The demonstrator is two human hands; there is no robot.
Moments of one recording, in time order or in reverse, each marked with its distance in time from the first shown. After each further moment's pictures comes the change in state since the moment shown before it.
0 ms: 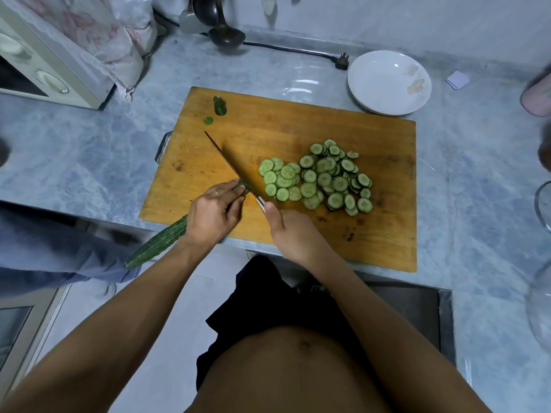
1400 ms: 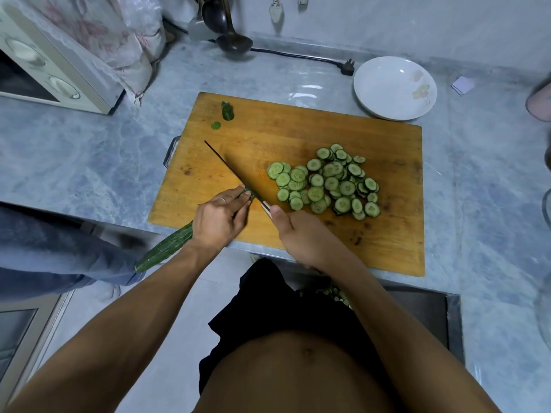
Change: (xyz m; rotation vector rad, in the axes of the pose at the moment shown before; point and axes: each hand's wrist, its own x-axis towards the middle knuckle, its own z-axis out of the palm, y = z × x) left_hand -0.005 -0.006 0.000 0.014 0.050 0.053; right_hand -0.004 -0.009 -0.013 0.042 -0.056 0.014
